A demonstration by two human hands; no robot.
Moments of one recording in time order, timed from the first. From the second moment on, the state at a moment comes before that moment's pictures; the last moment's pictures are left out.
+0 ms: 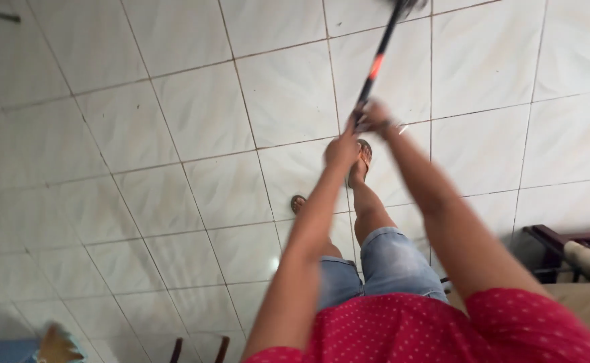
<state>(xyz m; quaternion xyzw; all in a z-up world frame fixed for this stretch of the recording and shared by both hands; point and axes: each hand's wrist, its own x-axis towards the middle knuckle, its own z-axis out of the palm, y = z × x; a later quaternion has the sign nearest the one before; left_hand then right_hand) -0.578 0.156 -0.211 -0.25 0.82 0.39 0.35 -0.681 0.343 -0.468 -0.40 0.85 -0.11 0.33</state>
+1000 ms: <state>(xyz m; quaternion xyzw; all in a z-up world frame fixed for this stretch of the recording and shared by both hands) -0.171 0.001 -0.066 -0.35 0.82 0.30 0.34 -0.239 0.089 -0.274 0.14 0.64 -0.45 0.61</state>
